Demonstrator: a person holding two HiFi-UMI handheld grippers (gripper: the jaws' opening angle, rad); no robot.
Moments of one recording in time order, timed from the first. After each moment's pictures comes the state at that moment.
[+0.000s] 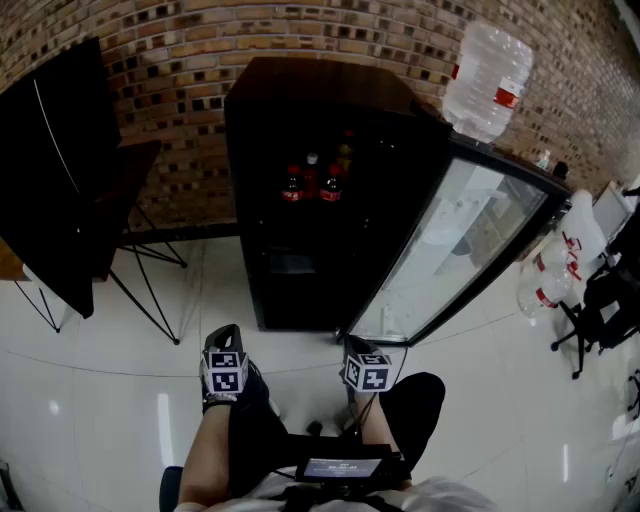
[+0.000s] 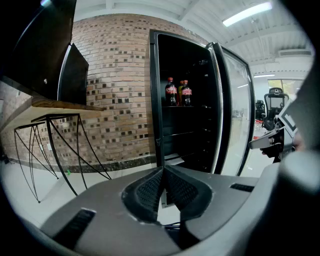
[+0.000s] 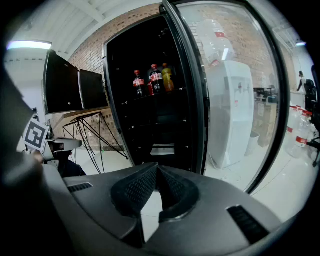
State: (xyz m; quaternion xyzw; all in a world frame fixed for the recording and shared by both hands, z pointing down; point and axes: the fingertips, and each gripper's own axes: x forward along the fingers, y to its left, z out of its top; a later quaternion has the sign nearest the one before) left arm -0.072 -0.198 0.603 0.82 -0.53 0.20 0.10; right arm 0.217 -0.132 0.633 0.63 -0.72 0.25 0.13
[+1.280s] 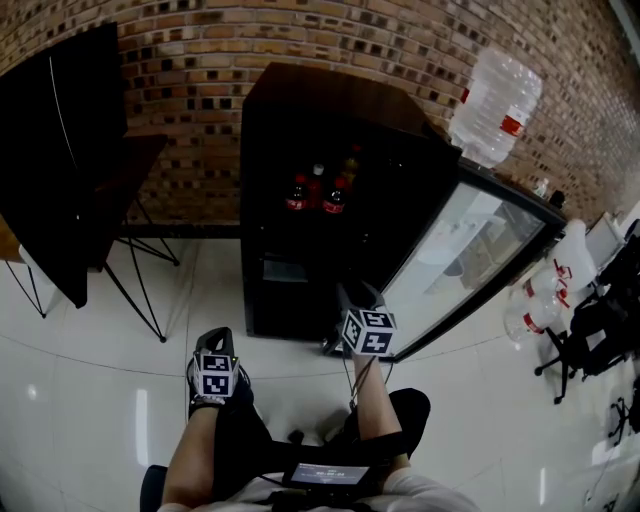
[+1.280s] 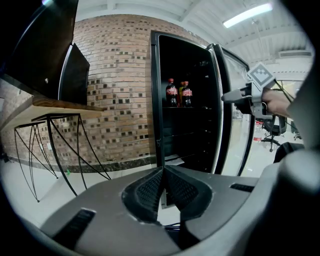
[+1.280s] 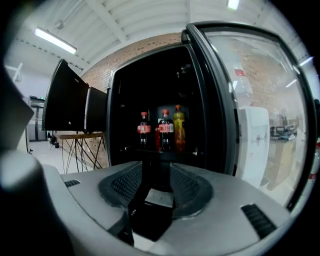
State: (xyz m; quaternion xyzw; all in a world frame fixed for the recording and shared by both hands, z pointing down) left arm -0.076 -0.198 0.600 0.82 -0.54 0.20 0.10; right arm 0.221 -0.247 0.472 0.64 -0.76 0.09 0.06
